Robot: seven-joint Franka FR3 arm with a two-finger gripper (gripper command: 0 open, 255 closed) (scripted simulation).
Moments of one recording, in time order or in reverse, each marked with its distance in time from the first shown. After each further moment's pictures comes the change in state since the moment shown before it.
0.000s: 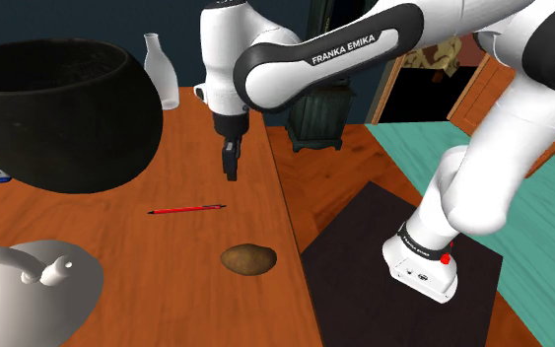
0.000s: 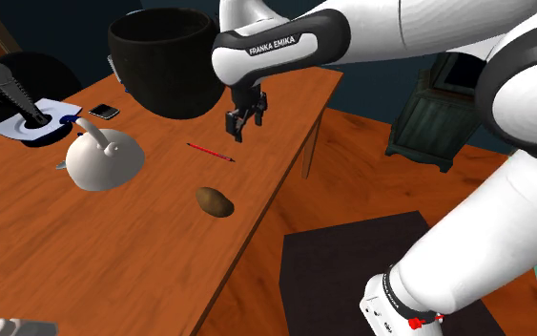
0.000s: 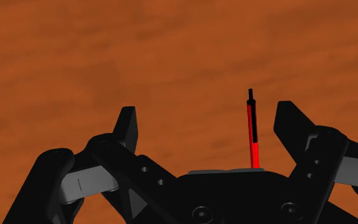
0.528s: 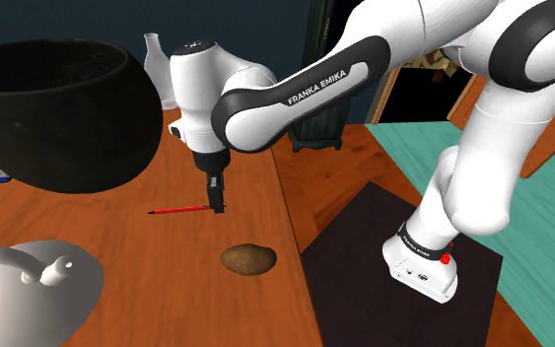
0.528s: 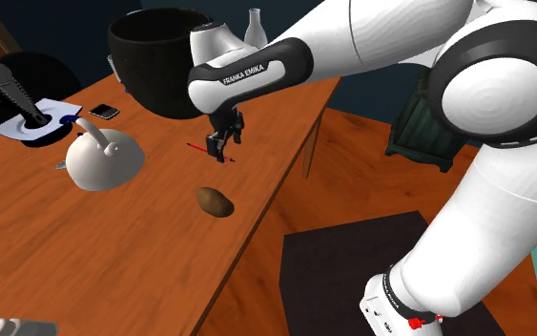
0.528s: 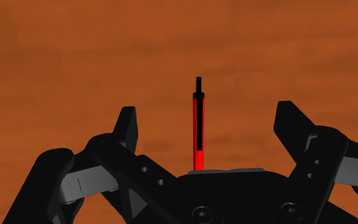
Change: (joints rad) arm 0.062 0.155 0.054 0.061 -0.041 0.054 -0.024
